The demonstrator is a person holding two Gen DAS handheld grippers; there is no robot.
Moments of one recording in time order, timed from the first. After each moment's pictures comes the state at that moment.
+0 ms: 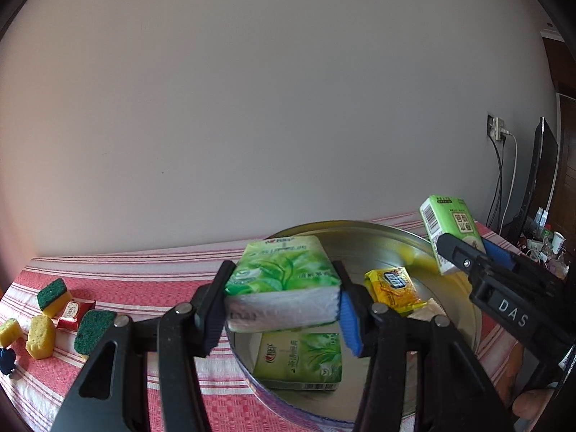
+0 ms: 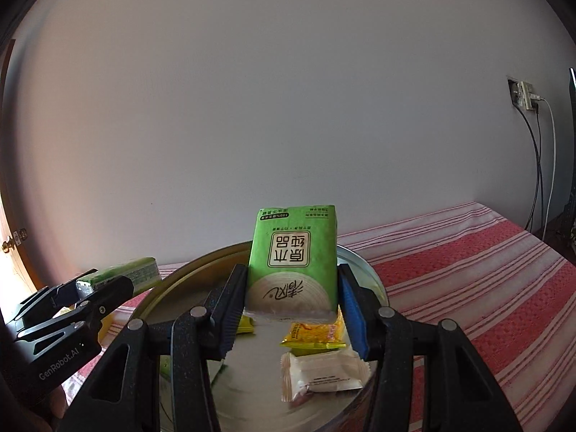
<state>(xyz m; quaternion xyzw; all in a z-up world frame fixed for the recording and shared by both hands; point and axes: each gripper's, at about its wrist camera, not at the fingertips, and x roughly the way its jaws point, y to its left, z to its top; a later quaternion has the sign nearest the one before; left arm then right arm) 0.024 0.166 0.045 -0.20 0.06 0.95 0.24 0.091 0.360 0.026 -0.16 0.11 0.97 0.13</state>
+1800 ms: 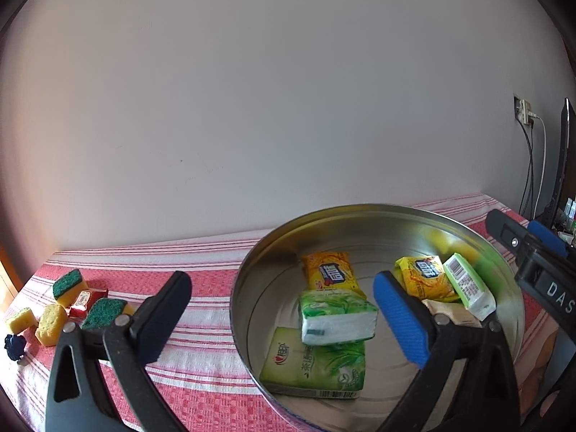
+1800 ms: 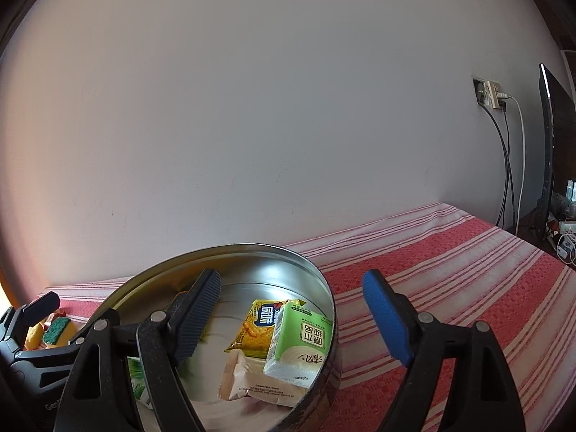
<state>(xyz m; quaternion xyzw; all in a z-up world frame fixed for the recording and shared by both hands) 0.026 0.174 0.029 -0.20 0.08 0.96 0.17 0.082 0.352 0.008 -0.12 0.12 0.97 0.20</state>
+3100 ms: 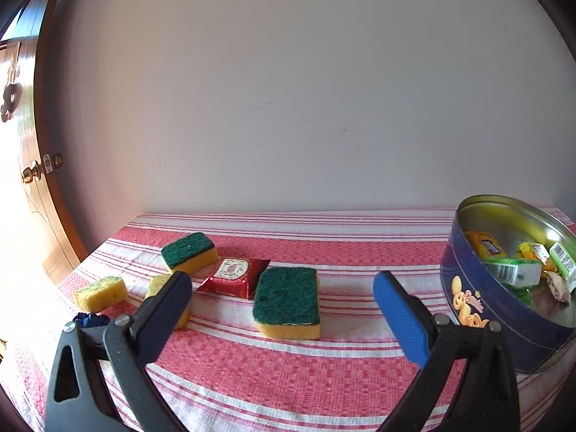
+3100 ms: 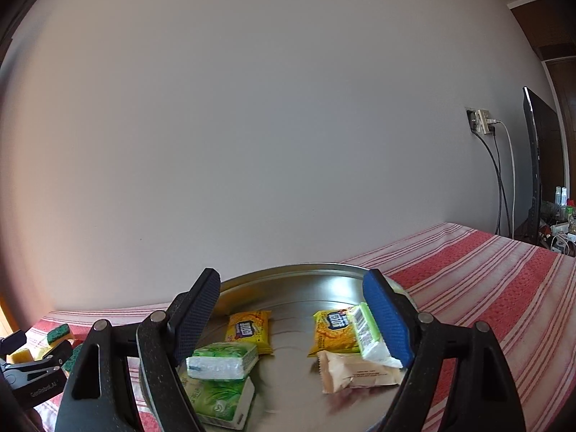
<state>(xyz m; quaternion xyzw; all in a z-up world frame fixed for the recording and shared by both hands) -0.011 0.003 0.013 -0.22 0.05 0.97 0.04 0.075 0.246 0.017 -0.06 0.11 0.97 0.21</state>
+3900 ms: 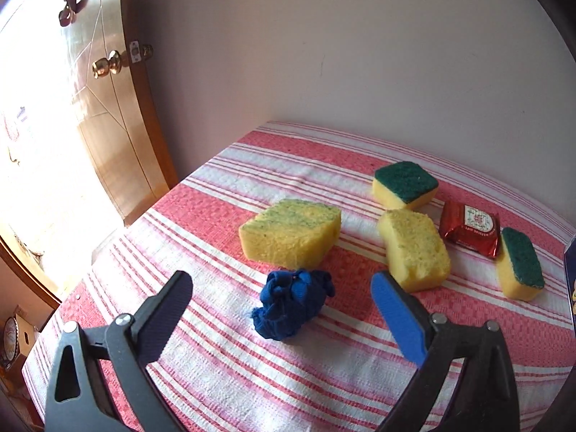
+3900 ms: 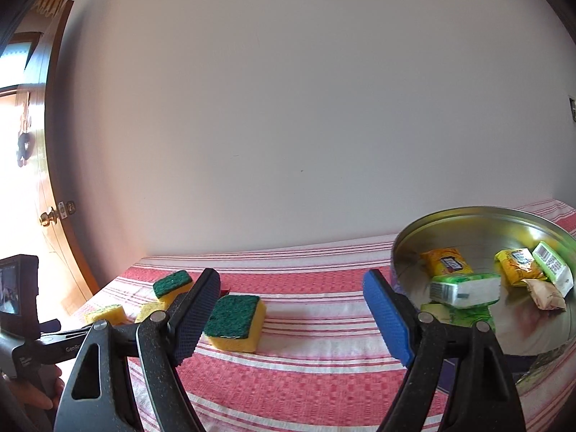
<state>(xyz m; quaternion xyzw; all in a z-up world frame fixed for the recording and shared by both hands) -0.054 -0.202 -0.026 -0.37 -0.03 0.92 -0.11 0.019 0.081 0.004 -0.14 0.09 0.99 0.02</state>
